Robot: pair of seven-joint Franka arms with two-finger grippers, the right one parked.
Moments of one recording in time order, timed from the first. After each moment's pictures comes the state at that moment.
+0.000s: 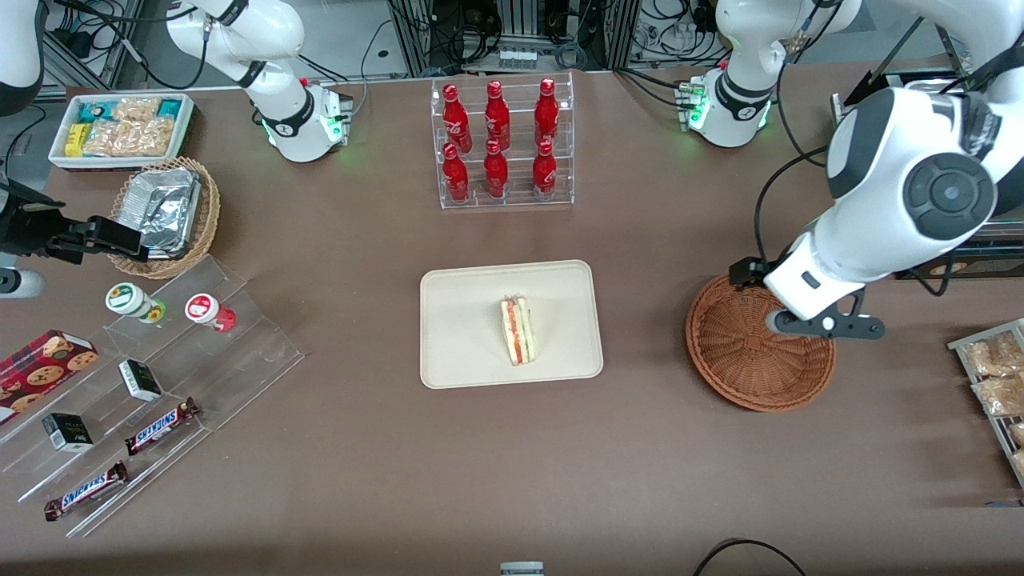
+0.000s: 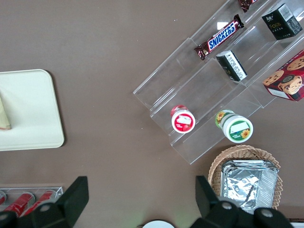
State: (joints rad) arm 0.03 0.21 -0.30 -1.58 0.05 1.62 -0.15
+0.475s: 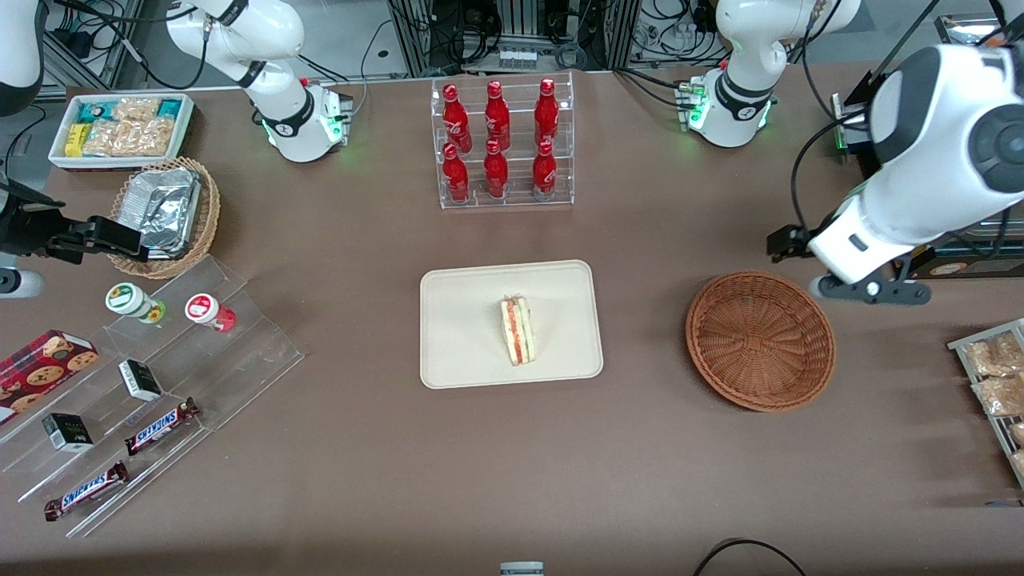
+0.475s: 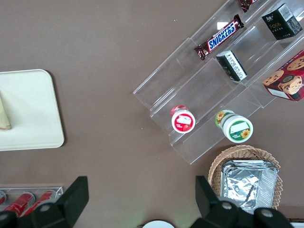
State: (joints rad) arm 0.06 0.06 -0.22 -1.72 0.02 1.59 -0.04
